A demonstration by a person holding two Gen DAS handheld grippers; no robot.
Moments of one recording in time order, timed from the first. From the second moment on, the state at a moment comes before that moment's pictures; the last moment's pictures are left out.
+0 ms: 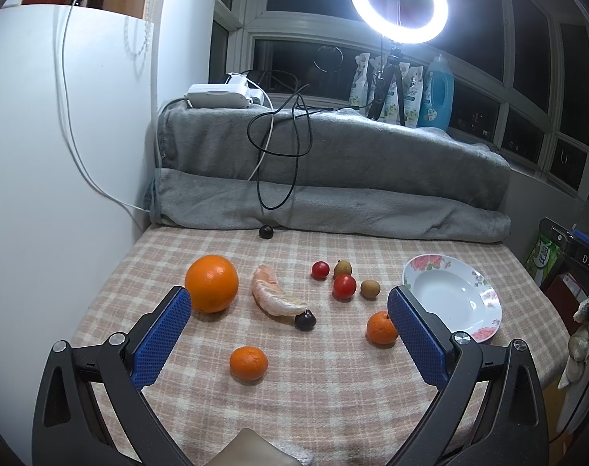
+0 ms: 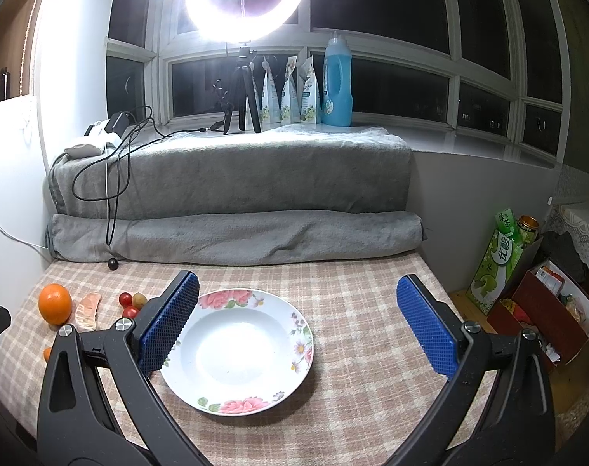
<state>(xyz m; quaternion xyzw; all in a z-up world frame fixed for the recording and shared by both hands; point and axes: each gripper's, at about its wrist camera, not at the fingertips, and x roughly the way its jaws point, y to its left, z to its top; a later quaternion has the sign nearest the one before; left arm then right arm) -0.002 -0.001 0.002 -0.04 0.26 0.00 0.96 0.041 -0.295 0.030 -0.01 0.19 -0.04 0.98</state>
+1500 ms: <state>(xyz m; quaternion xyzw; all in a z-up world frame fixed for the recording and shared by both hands) 0.026 0.086 -0.038 -0.12 0.31 0.04 0.94 0.149 -0.165 -0.003 -0.06 0.33 0.20 0.92</state>
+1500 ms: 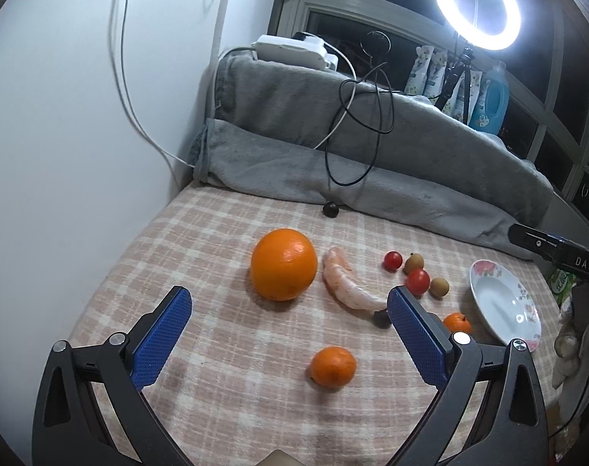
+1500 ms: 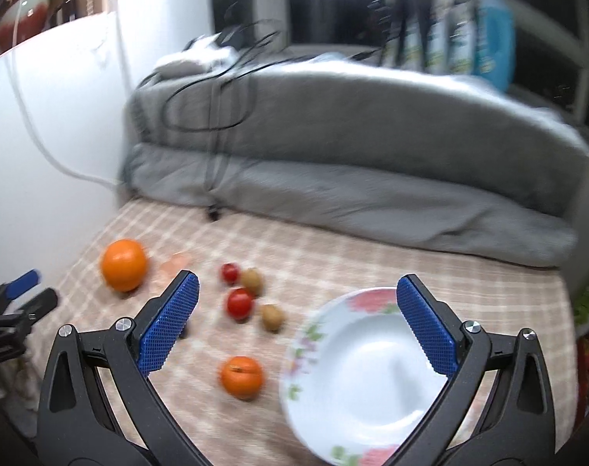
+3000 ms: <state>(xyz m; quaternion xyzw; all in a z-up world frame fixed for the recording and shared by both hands) 0.091 0.124 -0.102 -0.21 0.38 -0.04 0.90 0.250 0.021 -0.098 0.03 0.56 0.40 0.72</state>
